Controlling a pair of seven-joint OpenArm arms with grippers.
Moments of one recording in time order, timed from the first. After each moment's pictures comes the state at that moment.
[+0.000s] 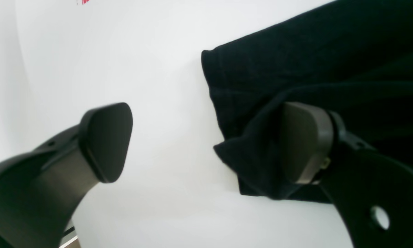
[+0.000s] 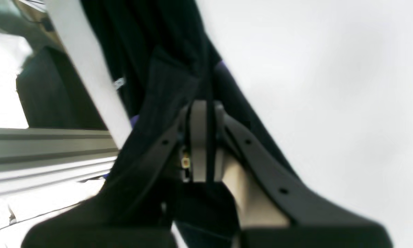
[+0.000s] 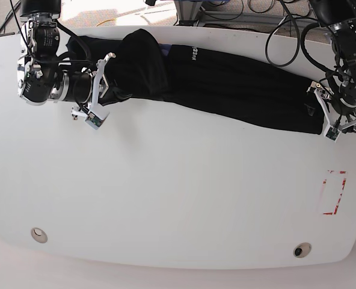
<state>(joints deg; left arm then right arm) 6.8 -19.6 -26.1 98.4 0.4 -42.2 49.7 -8.7 25.0 7.8 111.9 60.7 40.1 -79.0</state>
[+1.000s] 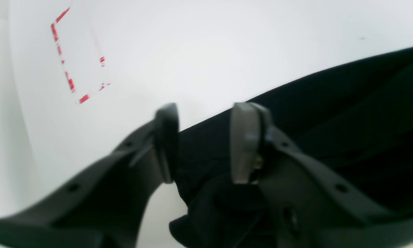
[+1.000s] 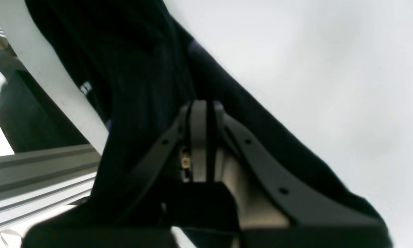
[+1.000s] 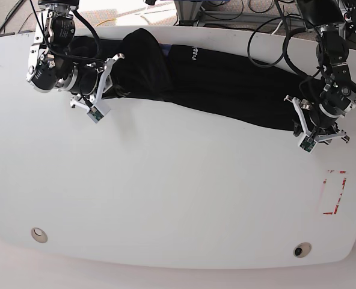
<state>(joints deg) 4.8 -15.5 -18.6 105.1 0.6 -42.2 49.5 -14.5 16.2 14.7 112.4 49.8 40.2 -77.9</state>
